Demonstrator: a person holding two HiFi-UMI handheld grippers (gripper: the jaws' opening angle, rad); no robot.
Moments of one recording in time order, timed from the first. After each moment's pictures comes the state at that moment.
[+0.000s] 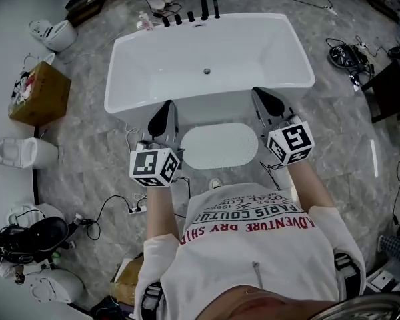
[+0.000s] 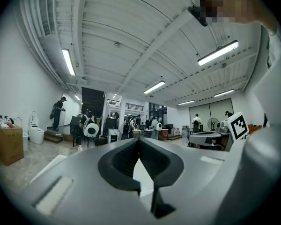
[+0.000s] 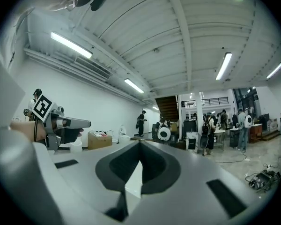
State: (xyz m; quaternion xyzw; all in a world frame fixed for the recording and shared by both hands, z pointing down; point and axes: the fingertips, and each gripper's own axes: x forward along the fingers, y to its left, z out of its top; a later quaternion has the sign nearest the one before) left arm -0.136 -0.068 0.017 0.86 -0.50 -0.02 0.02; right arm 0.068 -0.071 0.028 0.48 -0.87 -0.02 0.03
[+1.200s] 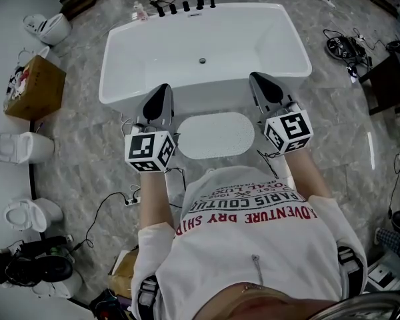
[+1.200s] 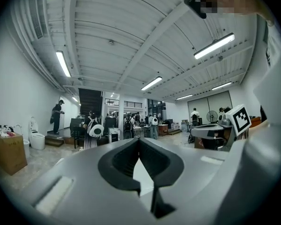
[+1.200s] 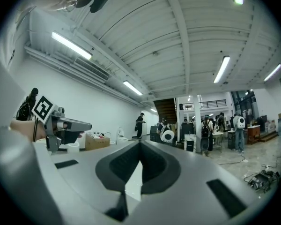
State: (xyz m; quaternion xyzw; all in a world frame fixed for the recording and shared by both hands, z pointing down) left arm -0.122 -0.076 0.018 0.87 -0.50 0.01 0.01; right arm 0.079 -0.069 0.021 0.50 -0.87 -0.04 0.02
